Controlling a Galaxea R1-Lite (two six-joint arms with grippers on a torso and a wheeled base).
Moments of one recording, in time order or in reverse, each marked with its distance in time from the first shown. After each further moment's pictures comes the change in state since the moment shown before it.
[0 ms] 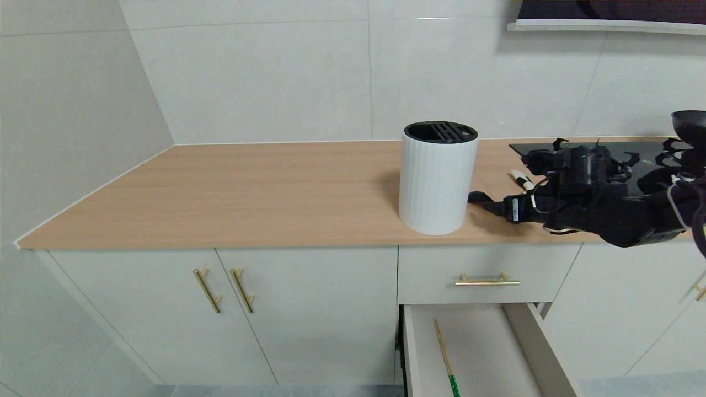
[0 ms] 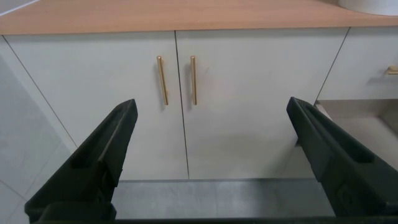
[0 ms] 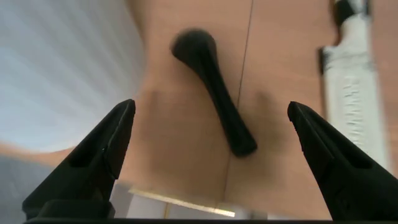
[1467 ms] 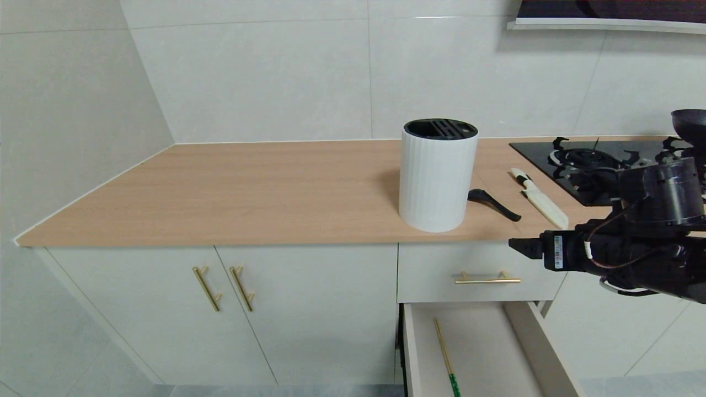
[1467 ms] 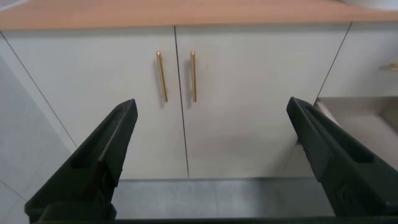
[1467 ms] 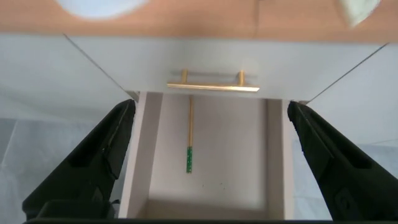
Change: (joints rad) left arm -0.001 0.000 0.000 0.000 0.000 0.000; right arm 0.228 -0.497 0.436 0.187 -0.274 0.210
